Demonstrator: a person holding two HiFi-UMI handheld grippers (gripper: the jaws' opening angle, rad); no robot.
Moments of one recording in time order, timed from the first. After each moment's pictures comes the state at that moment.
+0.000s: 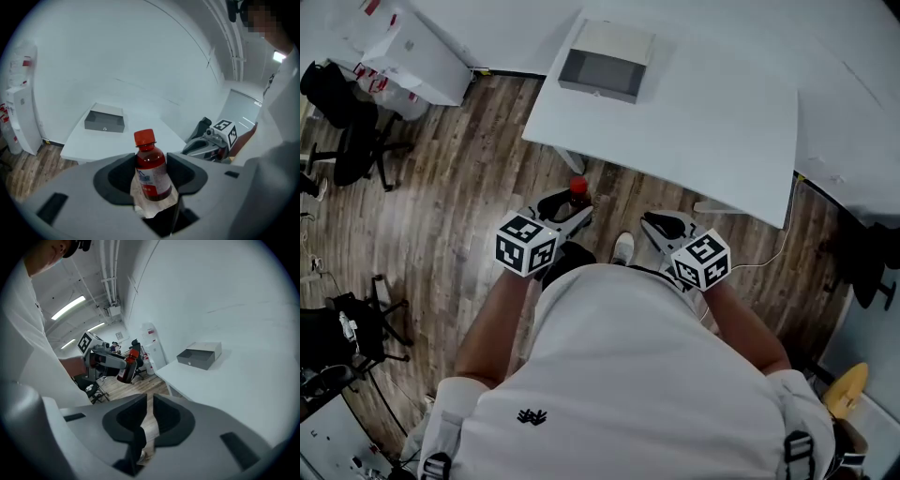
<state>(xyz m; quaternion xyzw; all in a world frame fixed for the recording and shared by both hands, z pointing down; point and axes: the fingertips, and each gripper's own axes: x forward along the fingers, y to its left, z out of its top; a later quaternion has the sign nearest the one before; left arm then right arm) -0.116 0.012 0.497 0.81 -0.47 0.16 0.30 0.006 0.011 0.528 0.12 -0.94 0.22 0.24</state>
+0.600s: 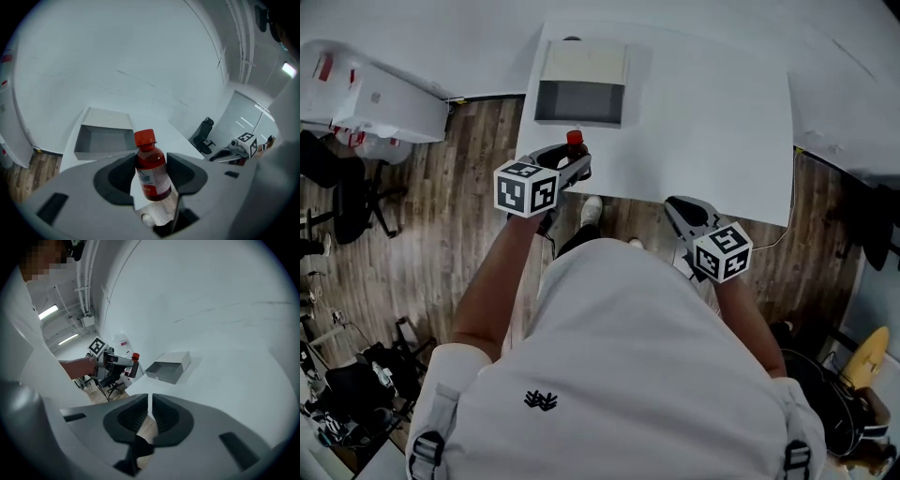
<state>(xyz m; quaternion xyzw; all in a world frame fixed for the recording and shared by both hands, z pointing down) -0.166 -0.172 0.505 0.82 -0.43 0.18 0.32 0.021 -0.096 0.513 0.28 -0.90 0.27 0.20</state>
